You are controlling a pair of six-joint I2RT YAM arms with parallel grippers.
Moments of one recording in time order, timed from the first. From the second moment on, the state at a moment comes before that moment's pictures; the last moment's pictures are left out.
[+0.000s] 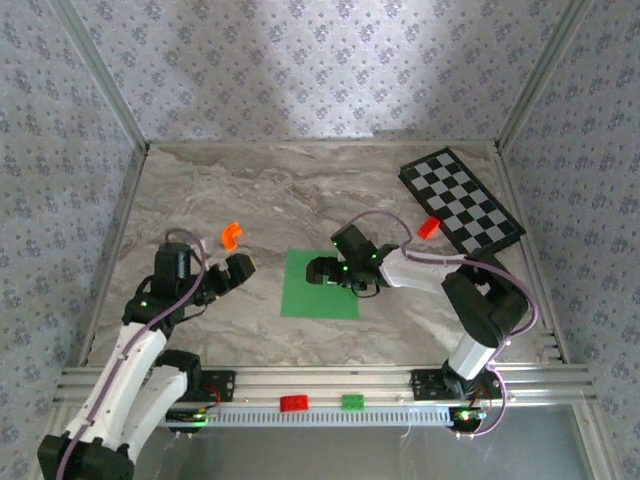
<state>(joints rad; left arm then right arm) -0.24 0.68 0.55 -0.58 0.43 -0.75 0.77 1.67 0.88 -0.19 -0.20 0.79</state>
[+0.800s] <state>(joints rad) -0.81 1.57 1.08 -0.64 -0.02 -0.76 0.37 0.75 0.42 -0.31 0.07 0.92</state>
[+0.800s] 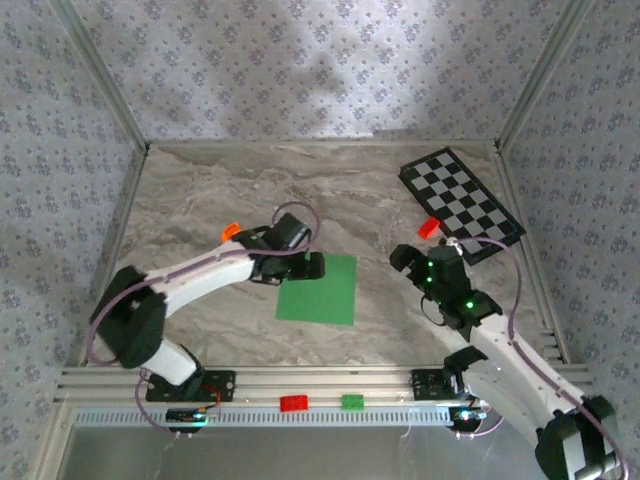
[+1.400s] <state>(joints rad) -0.88 1.95 1.40 -0.85 -0.06 -0.80 0.24 0.87 0.44 -0.37 -0.19 0.81</state>
